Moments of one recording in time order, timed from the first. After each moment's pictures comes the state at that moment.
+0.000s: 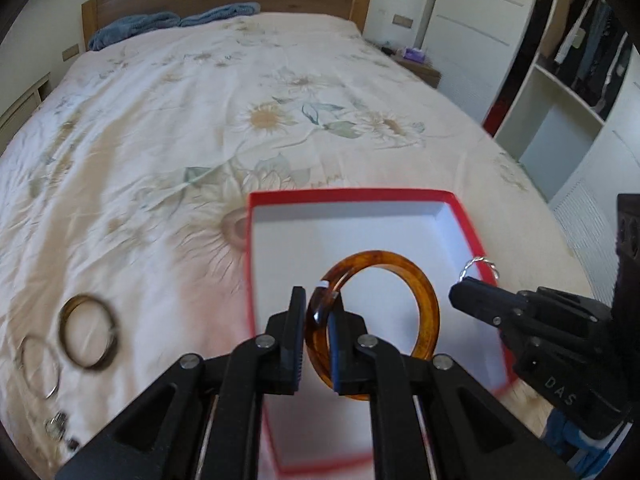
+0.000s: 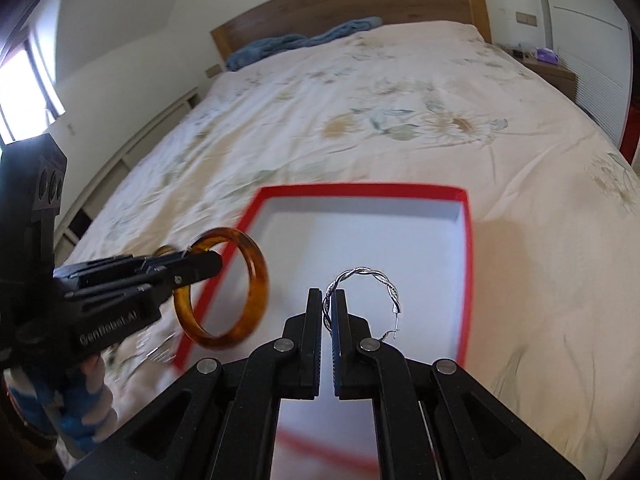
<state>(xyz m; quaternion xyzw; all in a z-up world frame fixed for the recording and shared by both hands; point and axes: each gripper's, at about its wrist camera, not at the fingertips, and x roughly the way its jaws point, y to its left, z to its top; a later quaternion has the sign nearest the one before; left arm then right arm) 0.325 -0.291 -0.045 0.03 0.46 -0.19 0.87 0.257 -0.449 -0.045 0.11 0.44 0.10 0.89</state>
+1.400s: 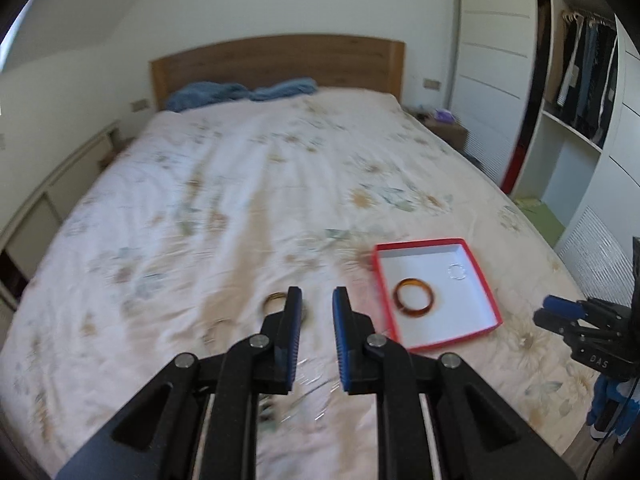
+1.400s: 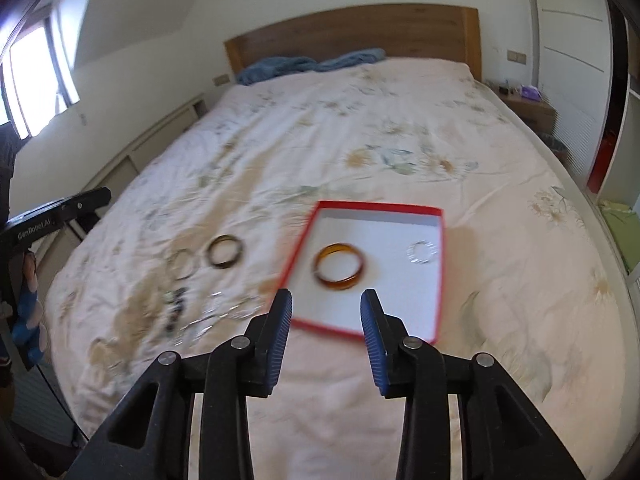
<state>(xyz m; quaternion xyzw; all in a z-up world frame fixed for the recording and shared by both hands) 0.168 -0.100 0.145 0.05 0.36 -0.11 0.93 0.109 -0.385 0.088 0.07 0.41 0.08 0.91</state>
